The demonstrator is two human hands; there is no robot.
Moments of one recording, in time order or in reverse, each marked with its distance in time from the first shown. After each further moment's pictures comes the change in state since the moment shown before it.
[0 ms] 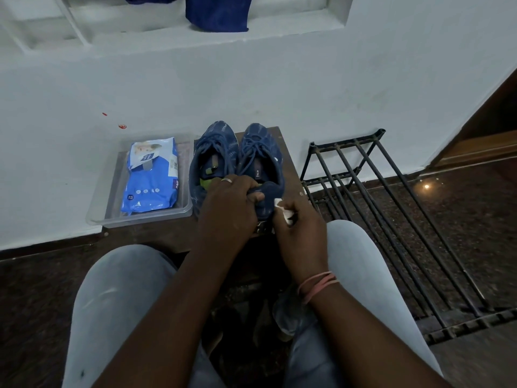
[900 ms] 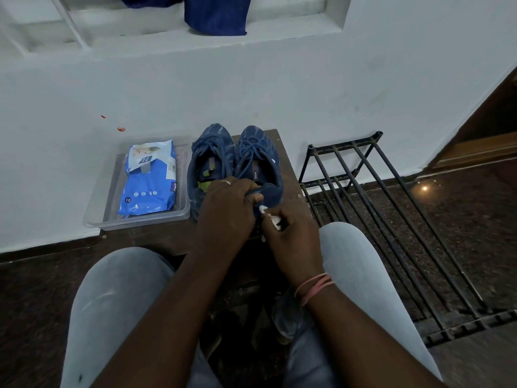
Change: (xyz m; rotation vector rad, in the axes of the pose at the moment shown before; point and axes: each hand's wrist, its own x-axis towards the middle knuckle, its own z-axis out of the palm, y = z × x) left_hand 0.003 0.003 -0.002 -0.018 -0.015 -0.038; right_hand -0.001 -0.002 0.003 0.062 -0.056 -0.056
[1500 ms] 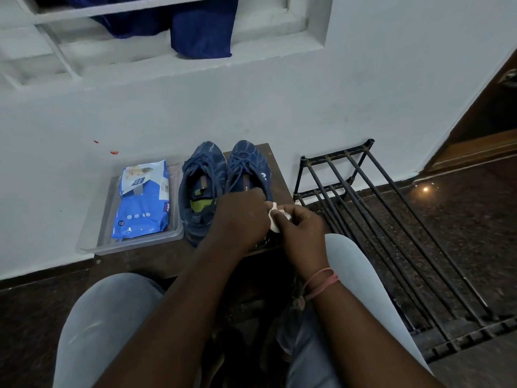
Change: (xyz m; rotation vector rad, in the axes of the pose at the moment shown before) left_hand 0.043 0.046 0.002 0.301 -0.437 -0.013; right_hand 0.034 0.018 -0.010 0.423 -0.013 0.378
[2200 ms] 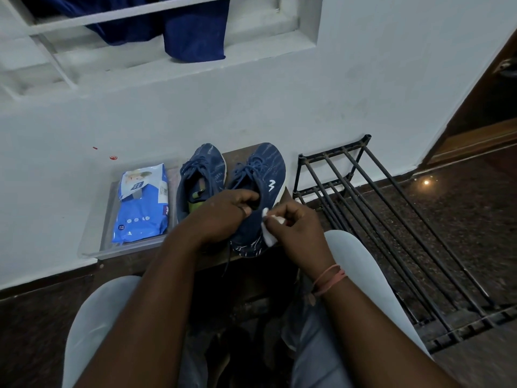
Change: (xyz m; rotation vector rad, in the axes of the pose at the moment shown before) left_hand -0.007 -0.038 -0.025 -0.562 -0.272 0.001; right_hand -0.004 -0.008 -0.008 -0.095 -0.164 -0.151
